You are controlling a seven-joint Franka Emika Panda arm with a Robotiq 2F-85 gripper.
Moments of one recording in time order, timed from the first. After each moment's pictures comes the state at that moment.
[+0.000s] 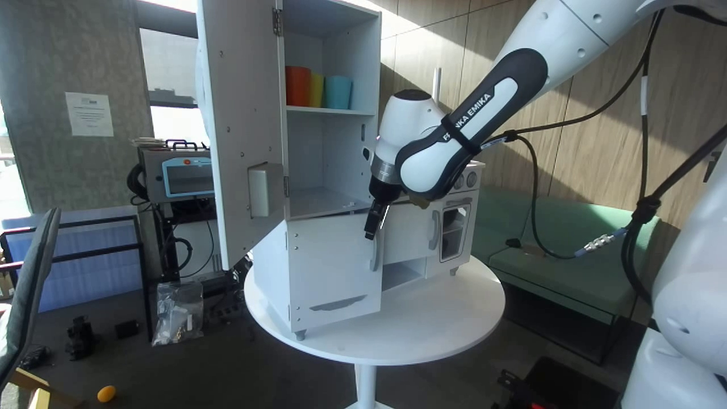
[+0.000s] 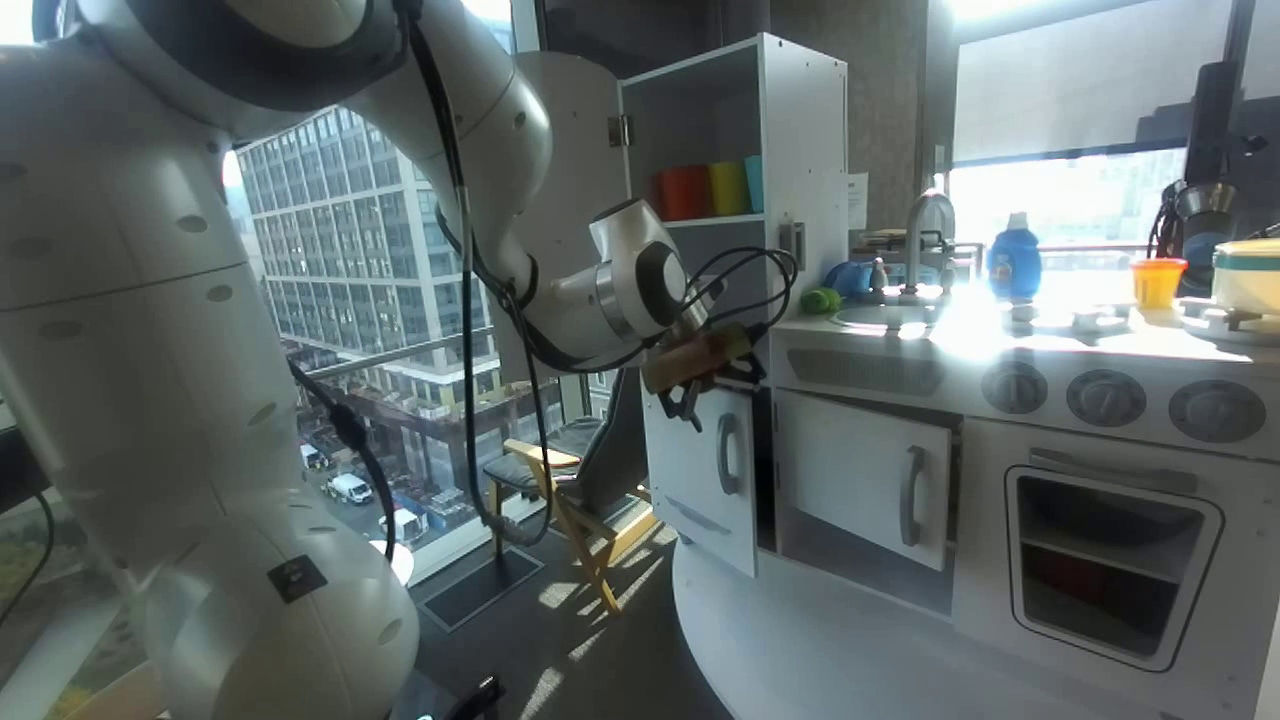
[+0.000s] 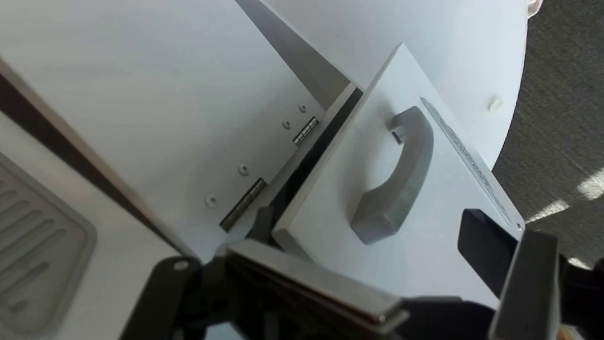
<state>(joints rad) -0.05 -0.11 0.04 -2.43 -0.47 2.75 -0.23</state>
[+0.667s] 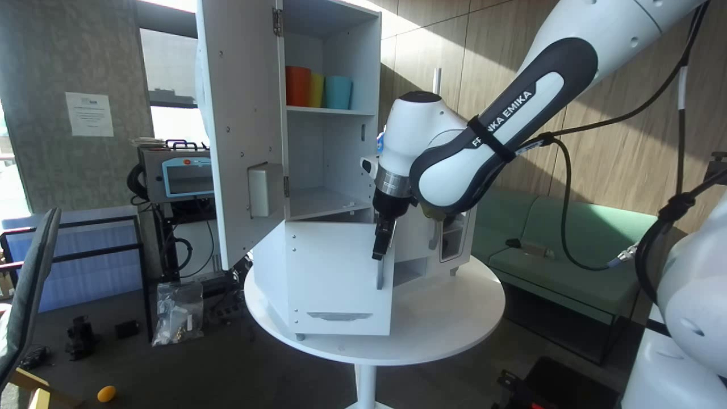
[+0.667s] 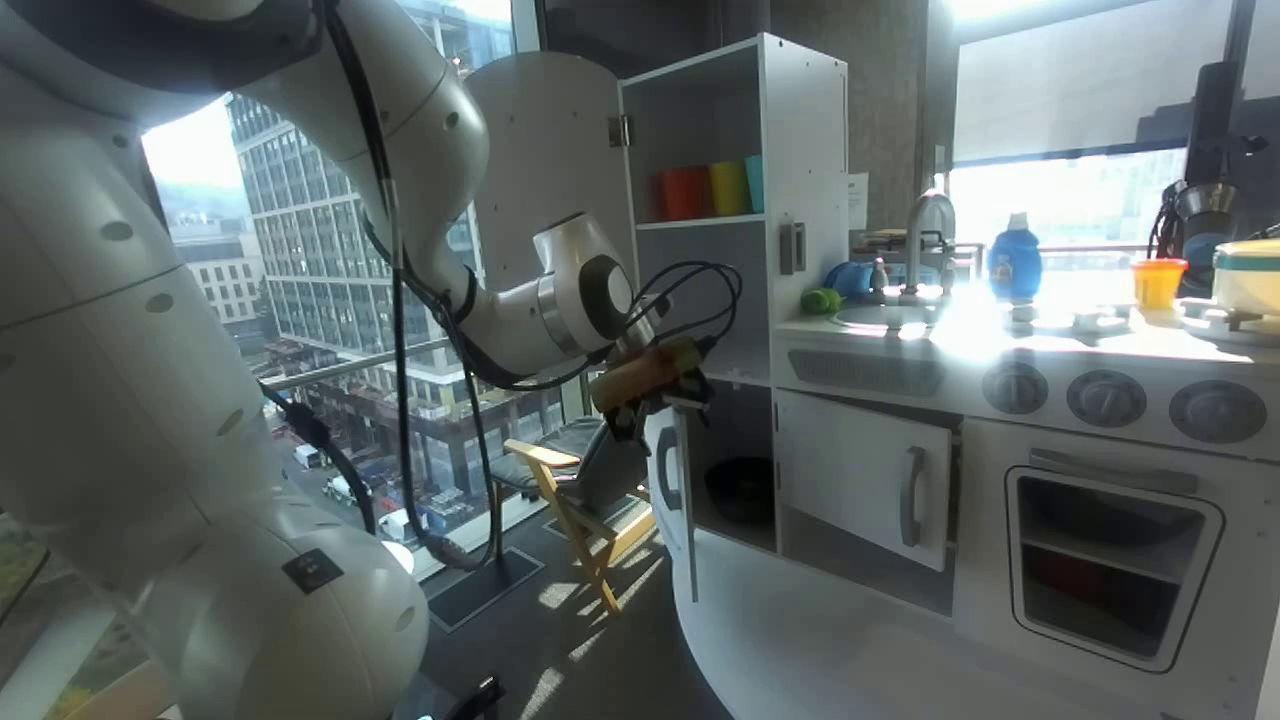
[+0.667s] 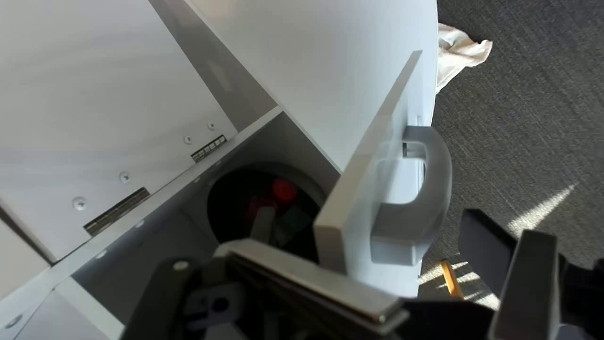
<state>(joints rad) 0.02 -0.26 0.06 -2.61 -0.46 2.71 -0.28</state>
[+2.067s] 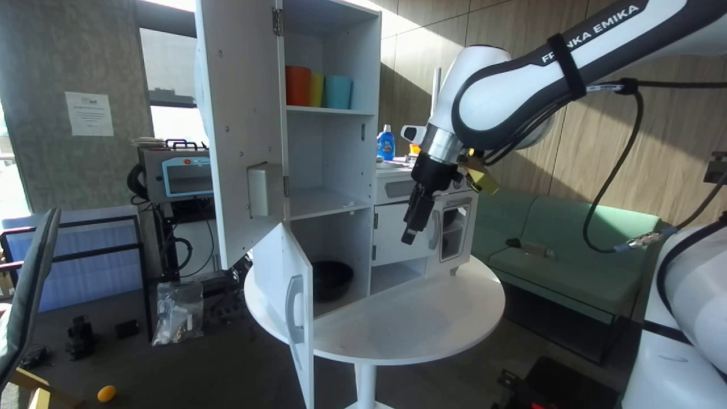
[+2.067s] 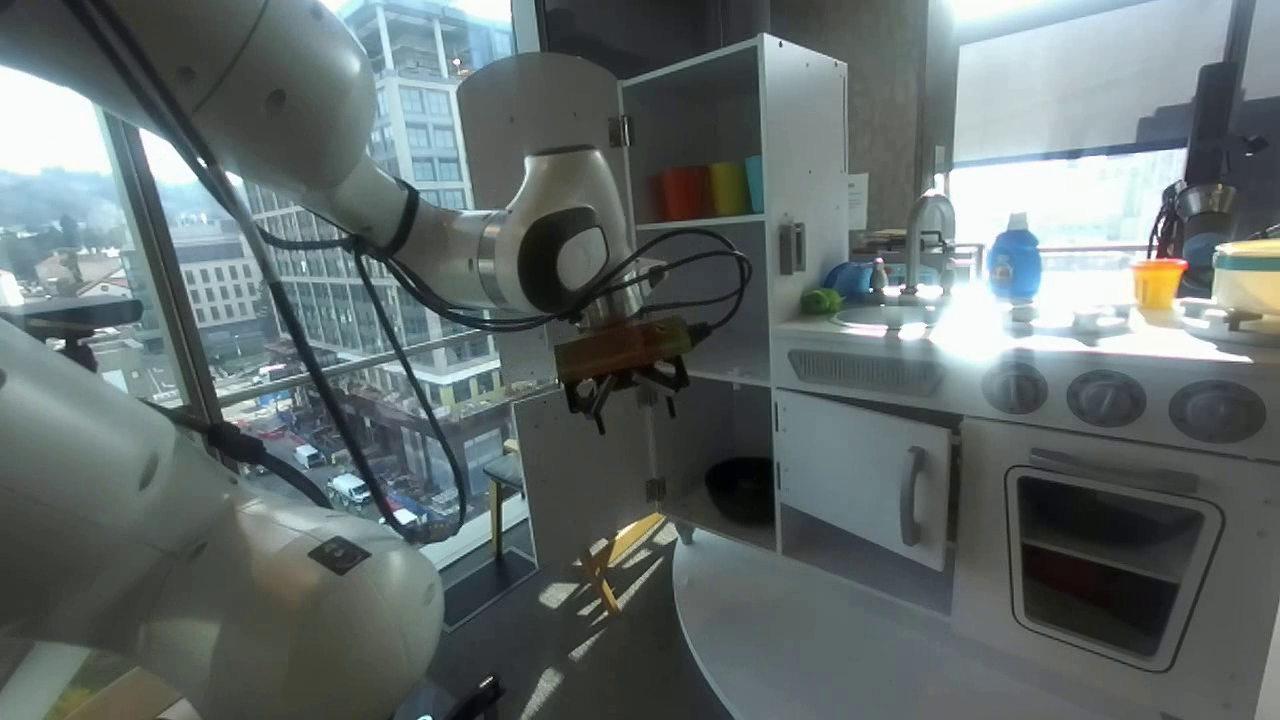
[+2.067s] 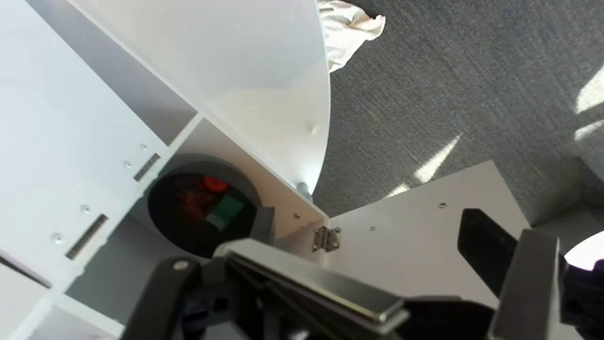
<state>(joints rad) 0.18 -0.61 -0.14 -2.73 -0.06 2.46 -0.63</state>
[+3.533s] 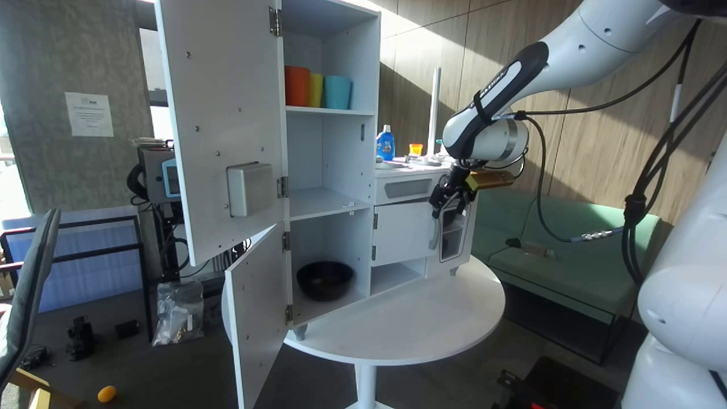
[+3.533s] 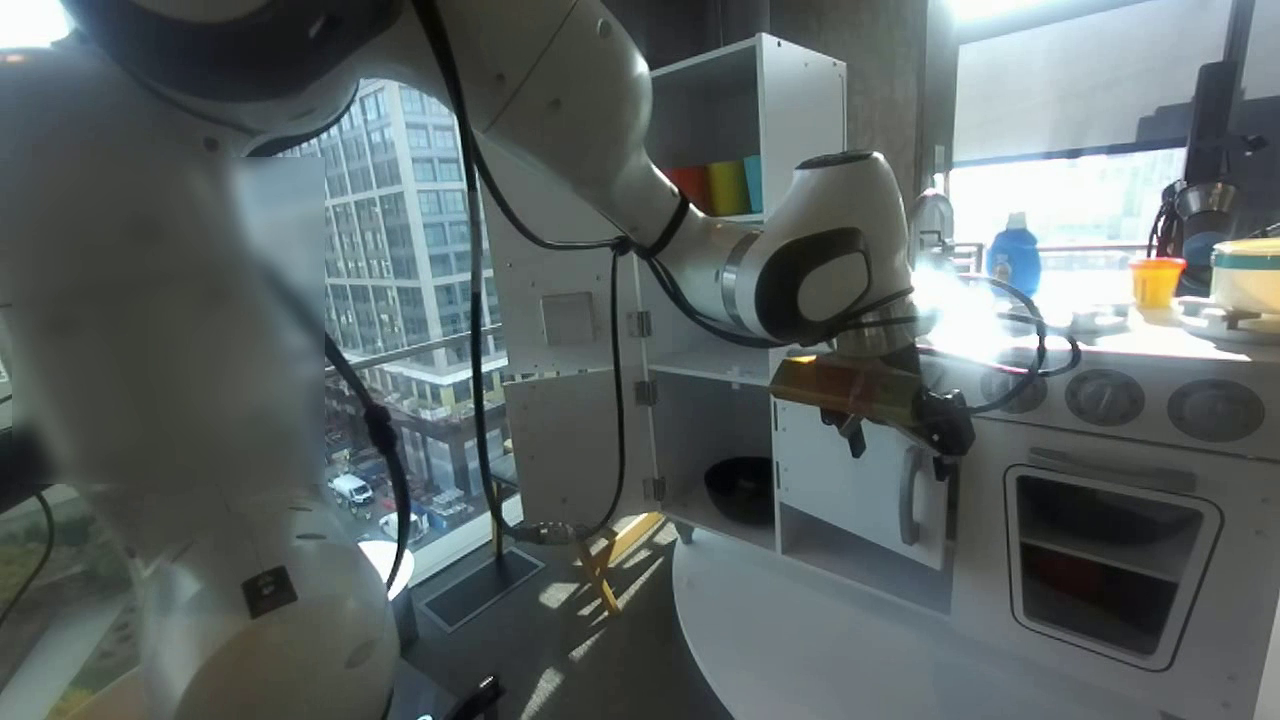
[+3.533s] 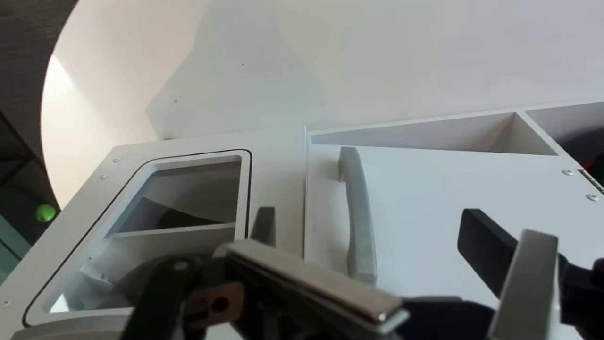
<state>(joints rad) -0.18 -0.08 -0.29 -2.33 0.03 2.60 -0.30</state>
